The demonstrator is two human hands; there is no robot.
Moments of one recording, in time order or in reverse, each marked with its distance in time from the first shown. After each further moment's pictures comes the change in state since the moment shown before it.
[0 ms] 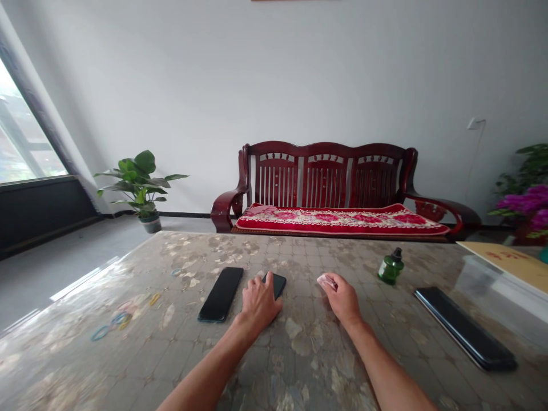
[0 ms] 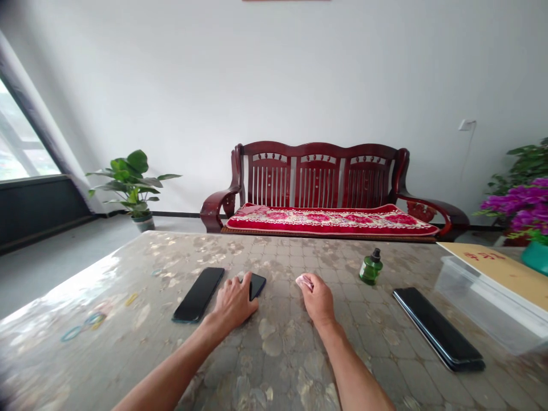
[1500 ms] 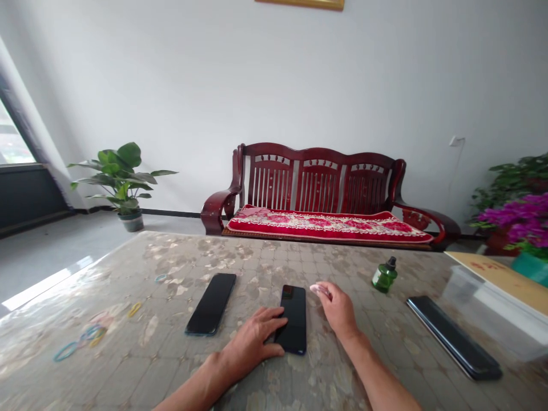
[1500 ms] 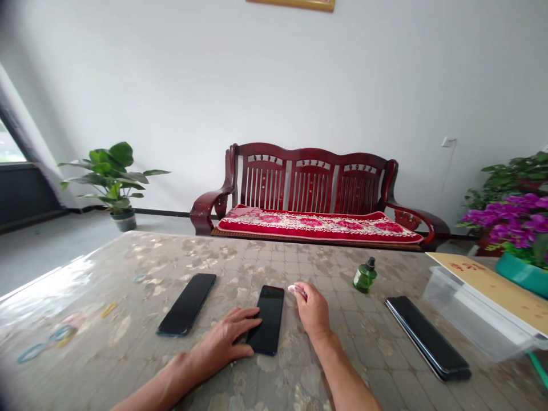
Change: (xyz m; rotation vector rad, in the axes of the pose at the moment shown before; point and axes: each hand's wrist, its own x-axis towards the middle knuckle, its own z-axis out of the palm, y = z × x) left_hand -0.023 -0.038 0.030 -0.592 -0.172 0.648; right_hand -0.003 -0.006 0.001 -0.088 0.028 -0.150
